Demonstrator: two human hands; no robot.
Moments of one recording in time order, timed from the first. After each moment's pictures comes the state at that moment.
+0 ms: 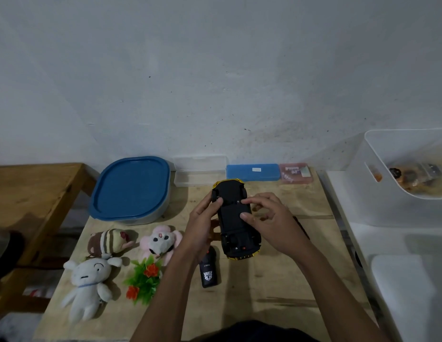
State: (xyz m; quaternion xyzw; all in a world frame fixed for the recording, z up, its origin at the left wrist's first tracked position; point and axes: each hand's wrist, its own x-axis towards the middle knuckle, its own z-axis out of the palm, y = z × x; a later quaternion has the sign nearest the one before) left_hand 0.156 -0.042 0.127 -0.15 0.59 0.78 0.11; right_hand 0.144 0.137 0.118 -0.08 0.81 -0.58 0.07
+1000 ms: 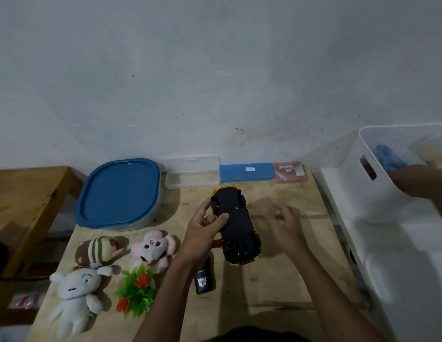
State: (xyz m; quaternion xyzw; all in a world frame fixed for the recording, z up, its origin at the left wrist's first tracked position) left_hand 0.150 -0.035 0.101 -0.13 0.59 0.79 0.14; right_hand 0.122 0.173 0.043 0.17 0.83 -0.53 0.06
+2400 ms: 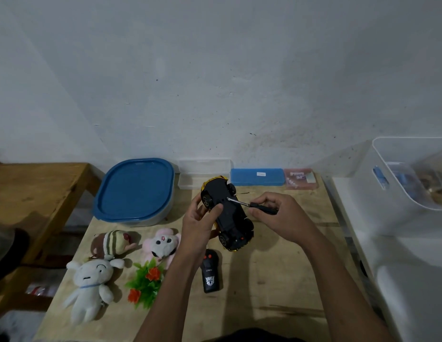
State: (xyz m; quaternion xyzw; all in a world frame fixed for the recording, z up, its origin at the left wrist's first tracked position) left_hand 0.150 -0.051 0.110 -0.17 0.61 0.77 0.01; right_hand 0.117 0.148 0.140 -0.08 0.83 -0.54 0.10
